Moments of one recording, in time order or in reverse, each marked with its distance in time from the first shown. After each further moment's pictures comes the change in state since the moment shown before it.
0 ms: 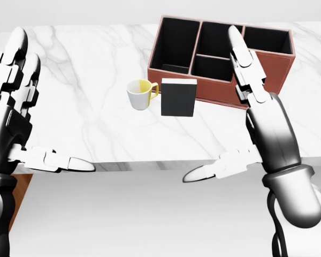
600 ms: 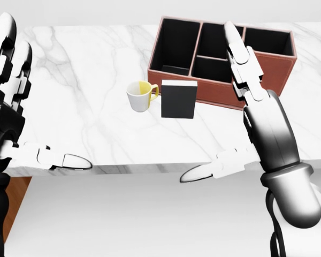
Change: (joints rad) left arm -0.008 0.008 0.011 -0.055 -0.016 0.000 0.003; right arm -0.010 0.007 0.011 -0.020 -0.017 0.000 0.011
